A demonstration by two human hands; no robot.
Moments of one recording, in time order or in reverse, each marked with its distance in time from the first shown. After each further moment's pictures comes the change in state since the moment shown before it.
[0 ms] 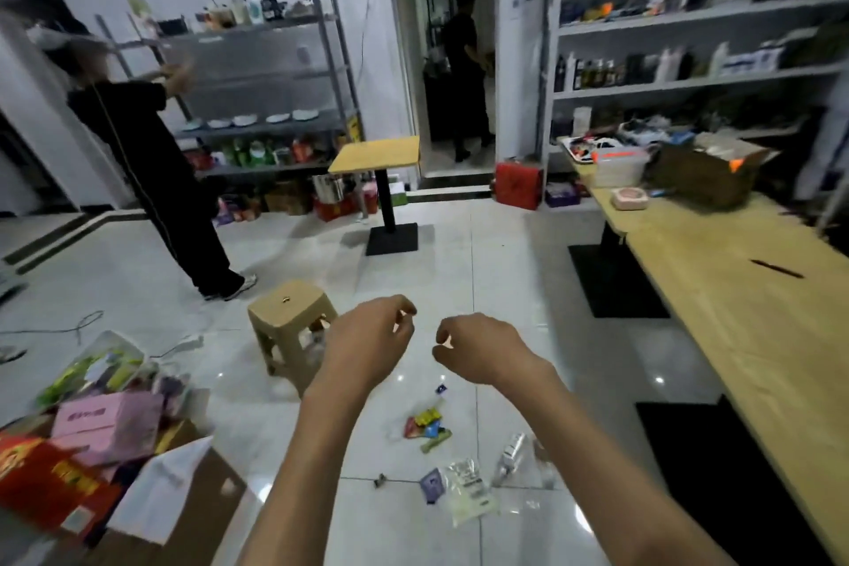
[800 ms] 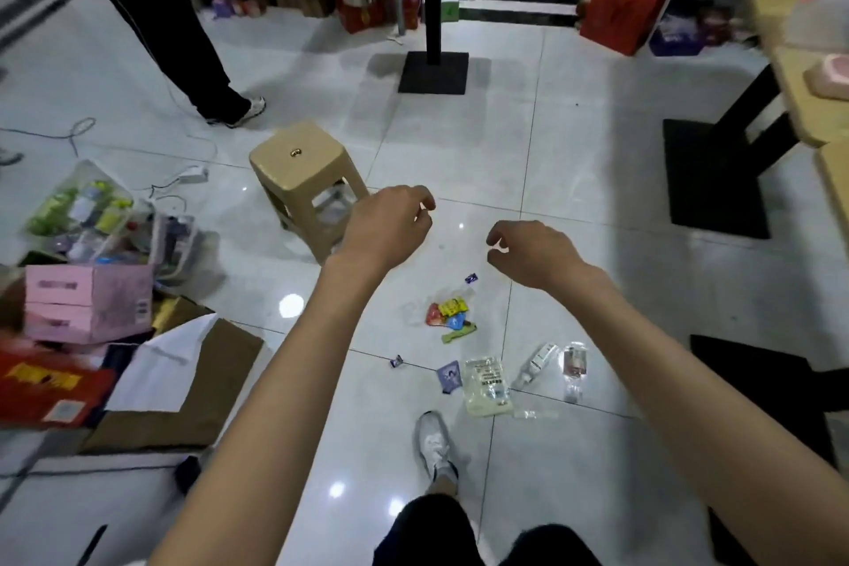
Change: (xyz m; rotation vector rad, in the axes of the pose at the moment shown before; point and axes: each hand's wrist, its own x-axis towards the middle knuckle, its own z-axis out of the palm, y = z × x) left_hand 0.270 -0.190 0.180 0.032 -0.159 -0.080; right_hand 0.354 0.070 0.127 -0.006 -0.198 0.060
